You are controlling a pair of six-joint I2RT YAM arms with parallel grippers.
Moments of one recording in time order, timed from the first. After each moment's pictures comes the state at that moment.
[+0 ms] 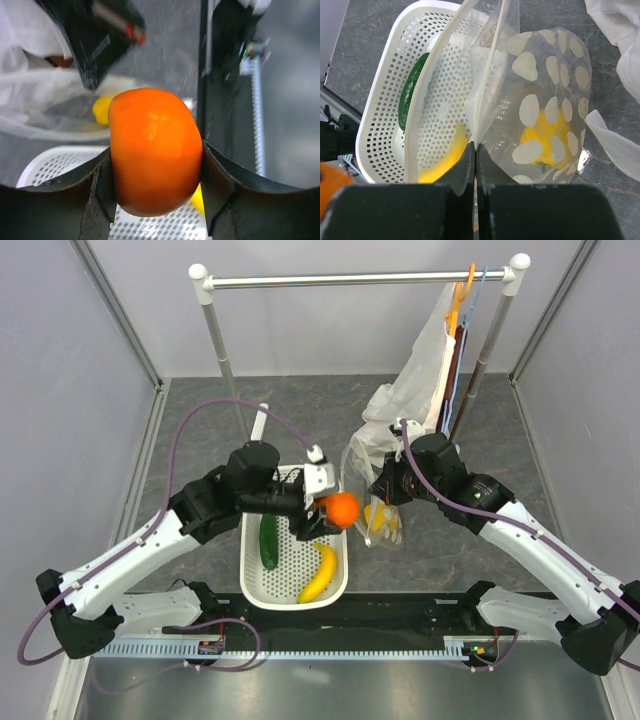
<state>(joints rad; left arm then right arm) -0.92 1.04 1.10 -0.56 0.48 0.34 0.67 1.07 1.05 -0.58 -0.09 0.46</state>
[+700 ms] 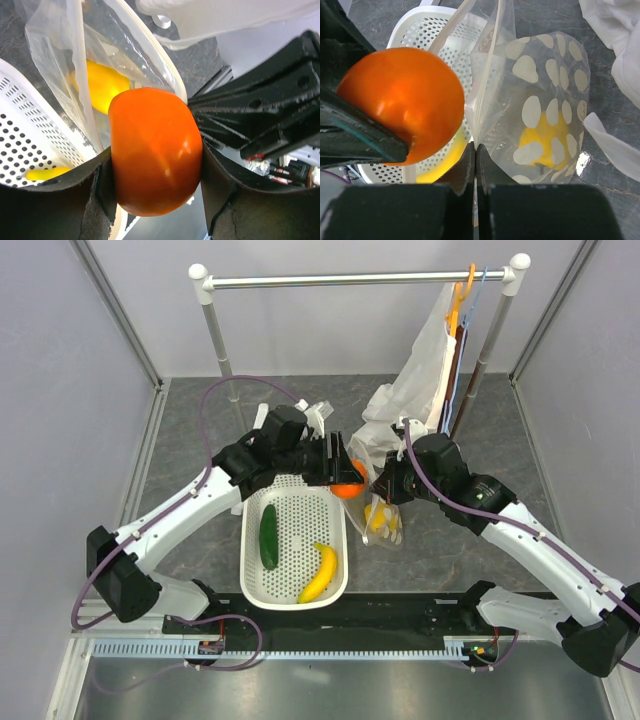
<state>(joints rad) -0.75 1.37 1.29 -0.48 0.36 -0.72 0.67 1.06 1.05 -0.58 -0.08 0.46</state>
